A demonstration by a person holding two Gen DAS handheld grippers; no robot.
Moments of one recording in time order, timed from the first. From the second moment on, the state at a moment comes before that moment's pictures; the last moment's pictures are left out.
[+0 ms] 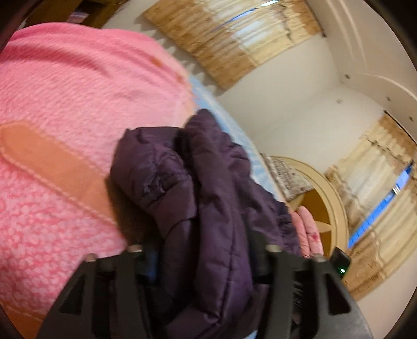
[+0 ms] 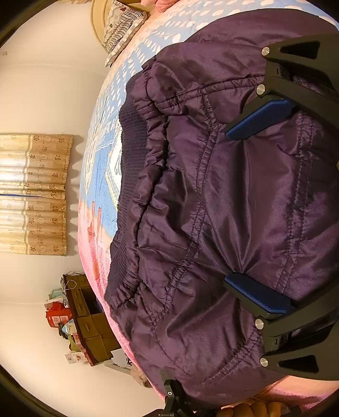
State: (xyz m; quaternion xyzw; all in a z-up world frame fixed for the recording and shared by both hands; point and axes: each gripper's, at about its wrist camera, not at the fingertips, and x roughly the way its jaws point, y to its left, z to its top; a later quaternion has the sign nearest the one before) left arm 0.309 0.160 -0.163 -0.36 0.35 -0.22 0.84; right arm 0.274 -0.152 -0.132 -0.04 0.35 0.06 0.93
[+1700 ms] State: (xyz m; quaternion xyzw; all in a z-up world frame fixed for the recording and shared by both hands) left arm 0.261 0.065 -0.052 -0.18 0.24 -0.36 0.88; right arm 0.270 -0.169 -0.115 -0.02 0.35 0.10 0.93
